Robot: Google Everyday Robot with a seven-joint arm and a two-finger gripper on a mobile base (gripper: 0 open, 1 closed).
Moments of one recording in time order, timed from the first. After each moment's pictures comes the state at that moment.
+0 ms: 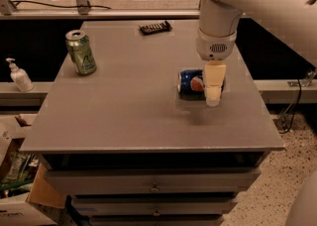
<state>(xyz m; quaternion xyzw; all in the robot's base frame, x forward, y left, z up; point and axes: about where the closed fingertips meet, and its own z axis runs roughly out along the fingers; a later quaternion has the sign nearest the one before) 0.571 -0.138 0.848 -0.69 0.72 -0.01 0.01</state>
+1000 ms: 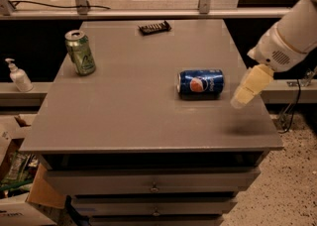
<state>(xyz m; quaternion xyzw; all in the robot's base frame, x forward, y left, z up) 0.541 -0.212 0.870 -0.52 0.83 0.08 0.19</state>
